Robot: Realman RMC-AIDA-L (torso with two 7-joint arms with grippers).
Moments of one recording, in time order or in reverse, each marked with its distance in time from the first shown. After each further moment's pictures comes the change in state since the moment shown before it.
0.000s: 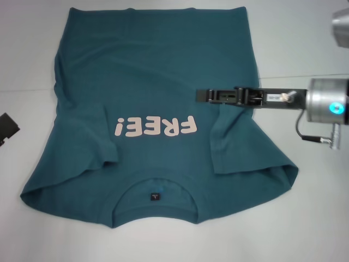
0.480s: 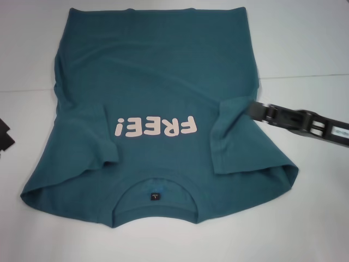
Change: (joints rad) left arm 0.003 0.017 -0.035 0.008 0.080 -0.077 -0.207; right arm -0.188 -0.007 0.208 0.115 0.165 -0.317 -0.209
